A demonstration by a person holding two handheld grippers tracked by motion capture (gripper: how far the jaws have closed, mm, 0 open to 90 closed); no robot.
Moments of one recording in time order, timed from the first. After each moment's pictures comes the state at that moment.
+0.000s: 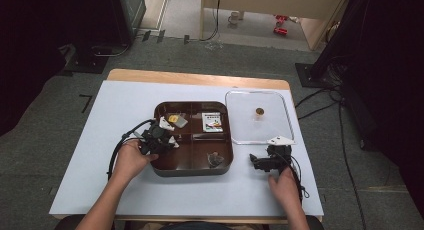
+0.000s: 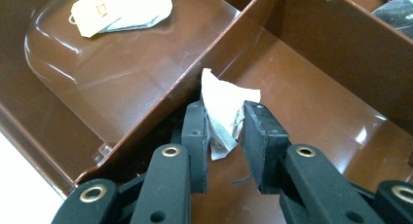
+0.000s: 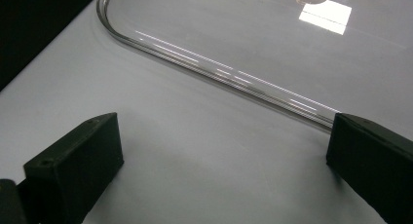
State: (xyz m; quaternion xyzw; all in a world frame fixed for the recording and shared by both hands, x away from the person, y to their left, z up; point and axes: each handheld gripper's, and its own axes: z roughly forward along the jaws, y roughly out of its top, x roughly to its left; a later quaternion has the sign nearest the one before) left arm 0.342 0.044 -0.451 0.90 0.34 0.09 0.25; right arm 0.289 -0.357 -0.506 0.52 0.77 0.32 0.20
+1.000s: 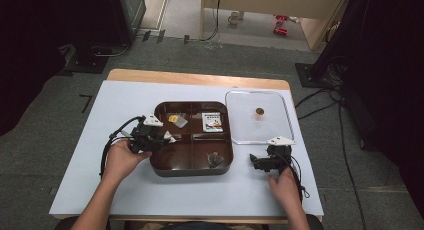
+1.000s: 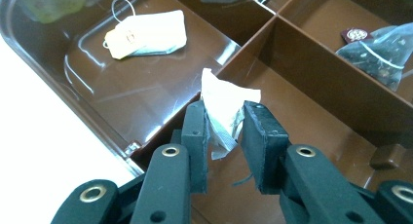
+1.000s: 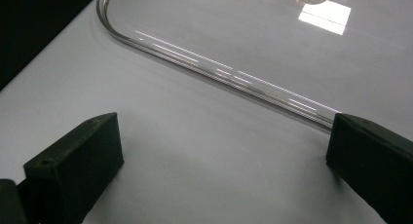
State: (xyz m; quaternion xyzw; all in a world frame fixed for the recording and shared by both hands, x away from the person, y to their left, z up) left arm 0.336 0.071 -0.431 0.87 0.35 0.09 0.33; right arm 0.288 -0.356 -0.505 0.52 0.77 0.32 0.20
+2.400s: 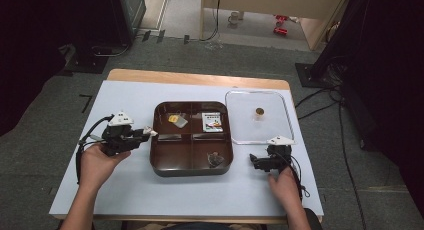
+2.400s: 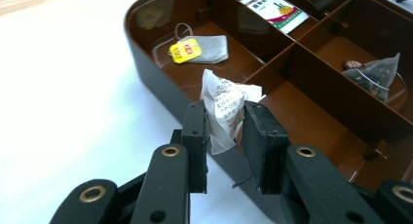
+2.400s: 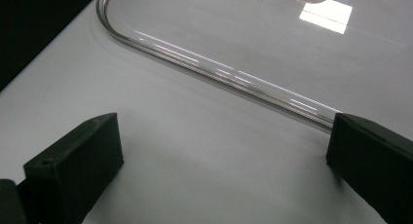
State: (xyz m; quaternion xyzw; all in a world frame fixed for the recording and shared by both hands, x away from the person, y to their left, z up) left arm 0.316 0.133 -0.405 0.83 0.39 0.13 0.38; right arm 0.289 -0.357 -0.505 0.52 0.77 0.32 0.20
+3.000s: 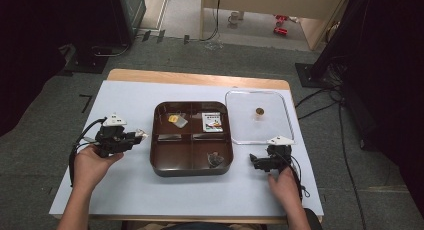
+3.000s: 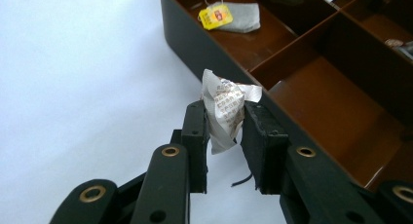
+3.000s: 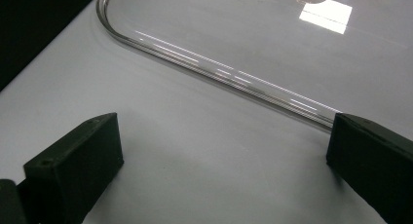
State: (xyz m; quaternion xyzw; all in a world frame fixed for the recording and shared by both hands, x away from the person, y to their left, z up) left arm 0.321 0.149 -0.423 0.83 0.42 0.12 0.35; right arm 0.289 -0.357 -0.506 0.52 0.77 0.32 0.20
